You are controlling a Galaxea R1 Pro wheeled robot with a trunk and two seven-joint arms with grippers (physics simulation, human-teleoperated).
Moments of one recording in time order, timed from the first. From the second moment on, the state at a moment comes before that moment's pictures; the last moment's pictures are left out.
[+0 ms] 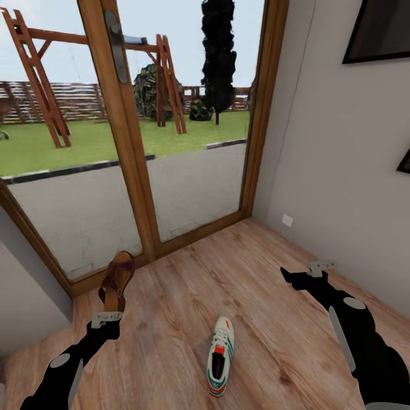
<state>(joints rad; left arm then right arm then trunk) -0.41 0.03 0.55 -0.80 -0.29 -0.08 -0.52 -0.41 -0.15 -0.17 -1.38 0.02 0.42 0.29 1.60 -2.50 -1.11</state>
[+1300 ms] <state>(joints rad) -0.41 0.02 0.55 -0.80 -0.29 -0.09 -0.52 -0.41 -0.15 -0.17 -1.38 0.02 0.42 0.29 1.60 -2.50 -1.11</state>
